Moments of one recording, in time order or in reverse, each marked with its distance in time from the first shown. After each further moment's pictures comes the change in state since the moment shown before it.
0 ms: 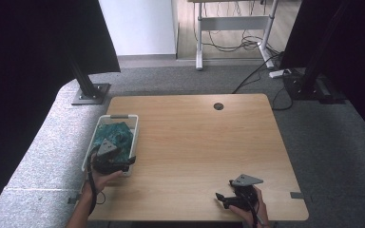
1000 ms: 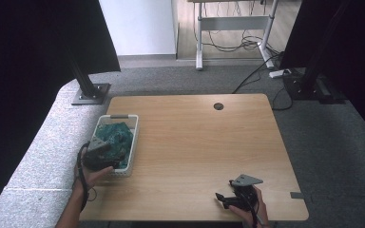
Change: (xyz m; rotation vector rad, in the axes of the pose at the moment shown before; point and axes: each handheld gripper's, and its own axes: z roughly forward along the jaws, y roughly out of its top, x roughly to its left) left arm 0.032 -0.002 -0.008 0.021 0.047 -0.026; right arm 0.001 0.000 0.000 0.000 -0.006 -0.004
